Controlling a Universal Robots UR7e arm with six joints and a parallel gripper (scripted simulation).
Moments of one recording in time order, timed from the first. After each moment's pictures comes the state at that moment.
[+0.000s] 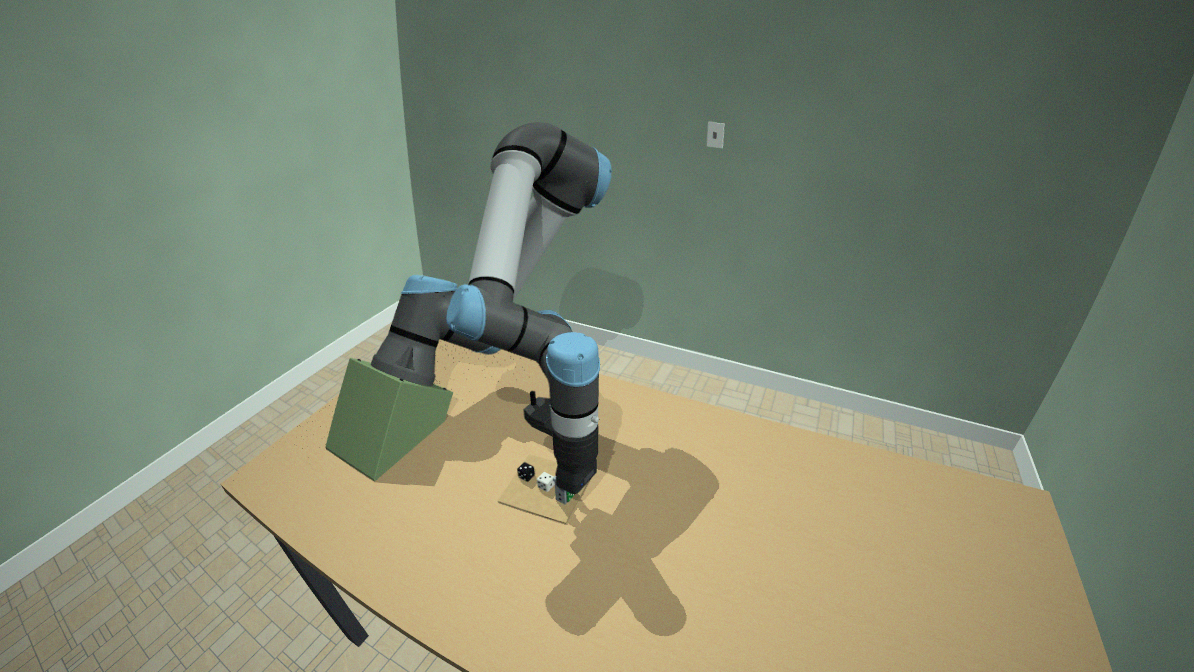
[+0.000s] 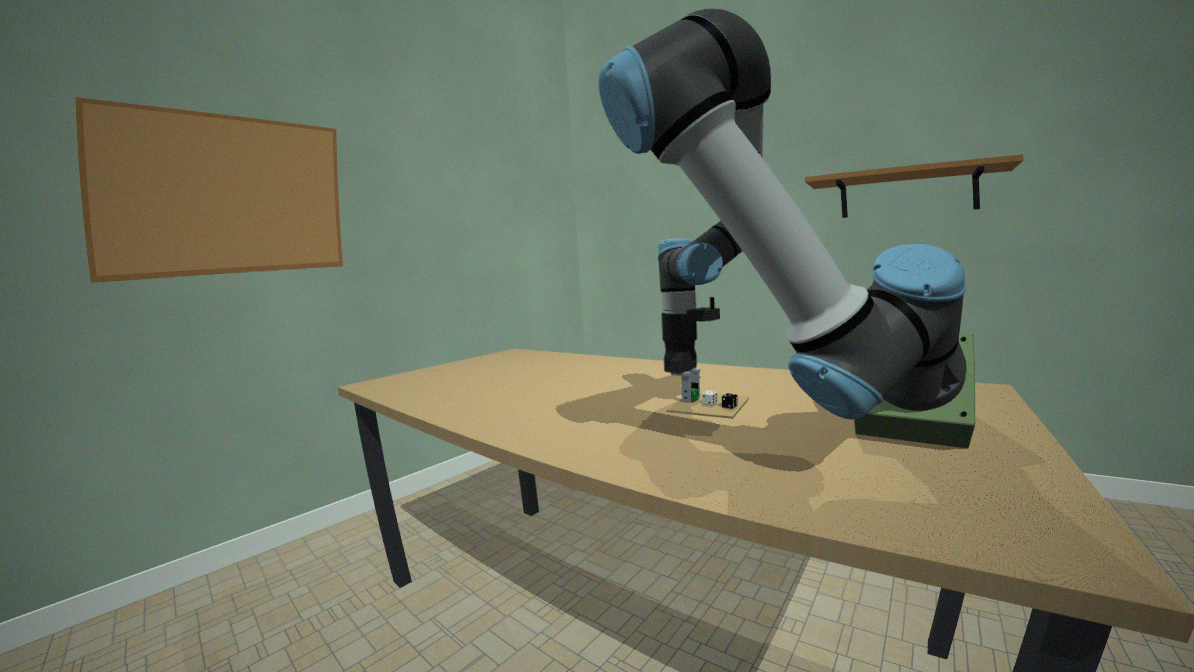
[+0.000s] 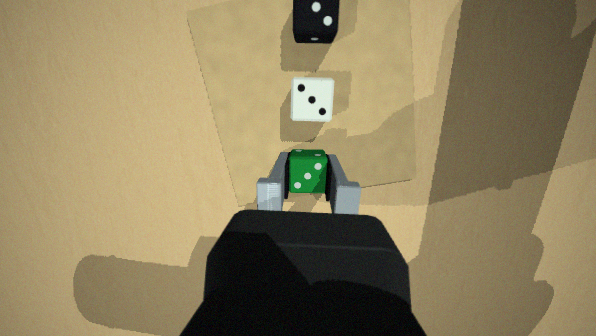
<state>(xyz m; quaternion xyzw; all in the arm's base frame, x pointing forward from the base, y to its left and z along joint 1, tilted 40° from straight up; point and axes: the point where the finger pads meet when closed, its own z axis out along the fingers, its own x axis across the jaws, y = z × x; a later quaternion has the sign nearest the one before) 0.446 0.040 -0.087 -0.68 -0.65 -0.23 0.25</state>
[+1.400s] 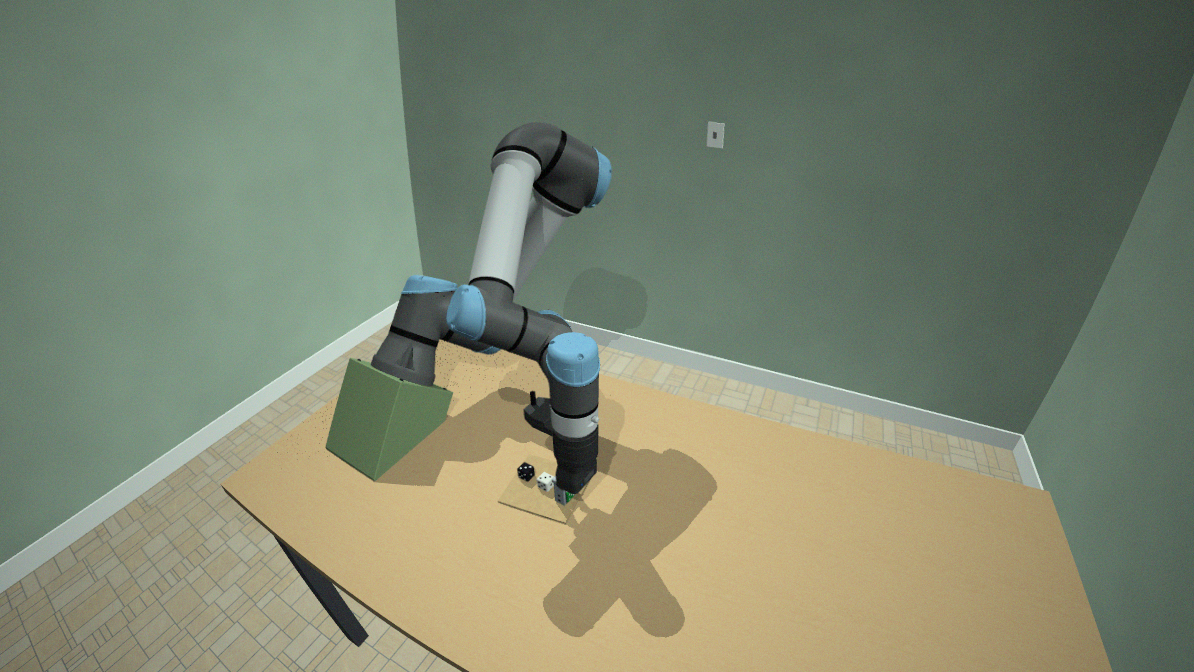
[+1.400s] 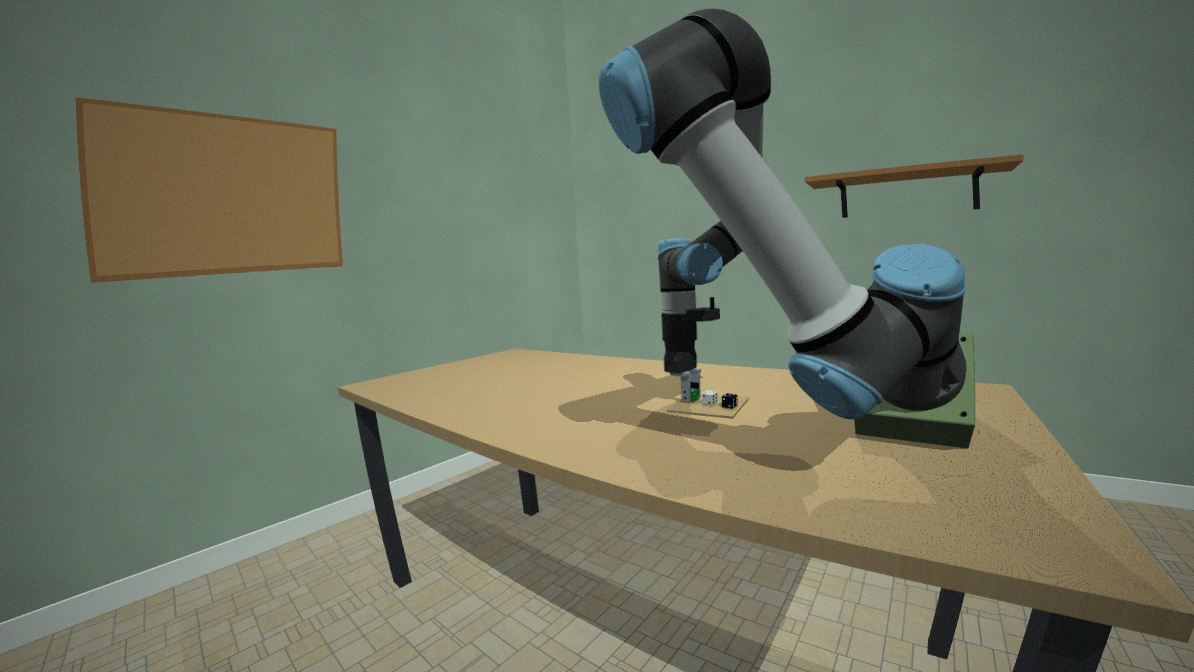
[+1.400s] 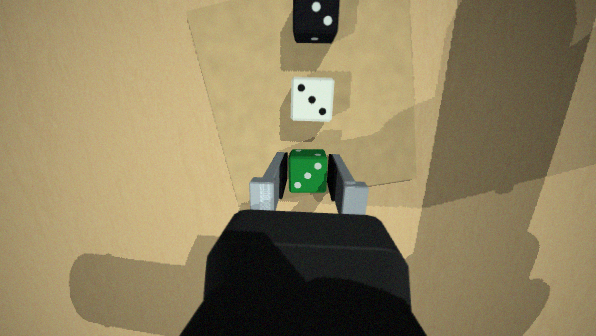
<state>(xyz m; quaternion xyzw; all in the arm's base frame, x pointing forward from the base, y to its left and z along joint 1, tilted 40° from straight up) 0.446 0.040 -0.087 -0.68 -0.65 -0.23 0.25</state>
